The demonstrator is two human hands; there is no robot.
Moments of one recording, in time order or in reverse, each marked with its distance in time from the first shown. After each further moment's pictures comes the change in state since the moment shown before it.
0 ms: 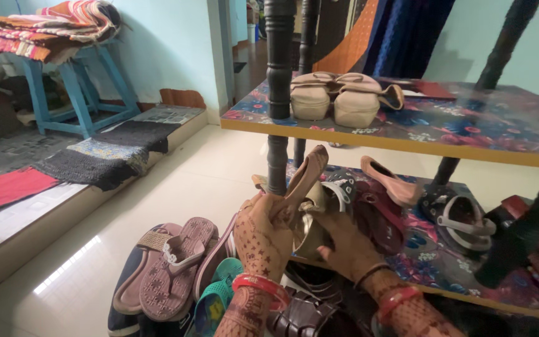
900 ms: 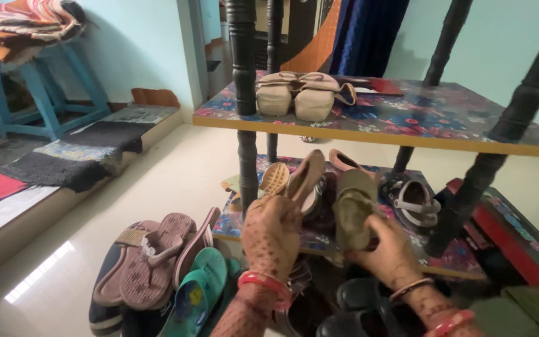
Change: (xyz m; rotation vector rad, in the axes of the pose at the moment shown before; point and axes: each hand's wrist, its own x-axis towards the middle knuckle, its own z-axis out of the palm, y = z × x) left_hand -0.043 0.052 0.006 -0.106 0.022 0.210; right_hand -0.095 0.034 -0.085 -0.063 0.270 0.350
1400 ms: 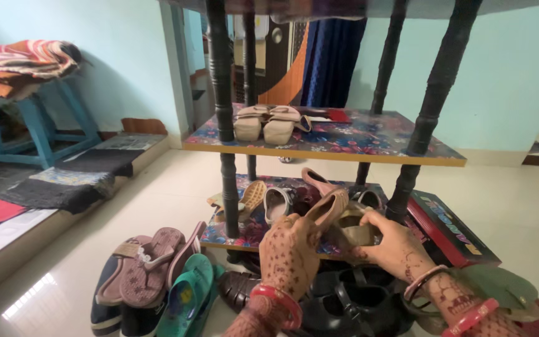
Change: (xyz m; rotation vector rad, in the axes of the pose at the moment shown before) left_hand -0.031 0.121 -0.035 -0.027 -0.268 0.127; right_hand -0.049 -0.057 -0.163 0.038 -0.242 0.192
